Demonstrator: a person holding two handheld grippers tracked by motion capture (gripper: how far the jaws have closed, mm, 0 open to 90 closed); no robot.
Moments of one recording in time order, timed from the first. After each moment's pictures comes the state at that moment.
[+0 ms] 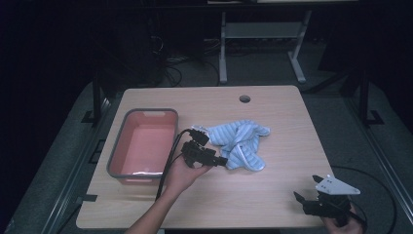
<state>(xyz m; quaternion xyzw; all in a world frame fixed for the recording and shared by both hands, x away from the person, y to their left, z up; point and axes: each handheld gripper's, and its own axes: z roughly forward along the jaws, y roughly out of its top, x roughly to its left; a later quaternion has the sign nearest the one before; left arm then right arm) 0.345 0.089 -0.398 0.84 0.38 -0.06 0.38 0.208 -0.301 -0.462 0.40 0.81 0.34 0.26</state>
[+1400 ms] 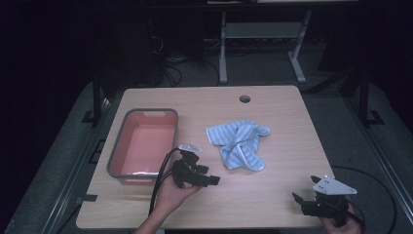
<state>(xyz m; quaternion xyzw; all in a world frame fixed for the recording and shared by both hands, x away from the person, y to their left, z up) 0.298 0.115 -0.419 0.84 0.36 -0.08 0.40 0.208 -0.297 -0.465 0.40 0.81 0.33 0.26</state>
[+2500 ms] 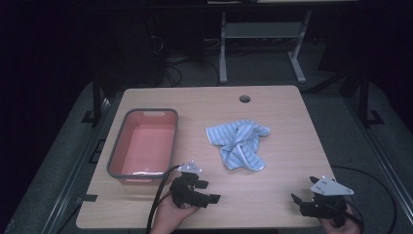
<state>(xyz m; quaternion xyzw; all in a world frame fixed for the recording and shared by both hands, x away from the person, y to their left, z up) 0.256 0.116 -0.439 0.85 0.34 -0.06 0.41 0.207 -0.293 -0.466 0.40 0.82 0.32 0.26</state>
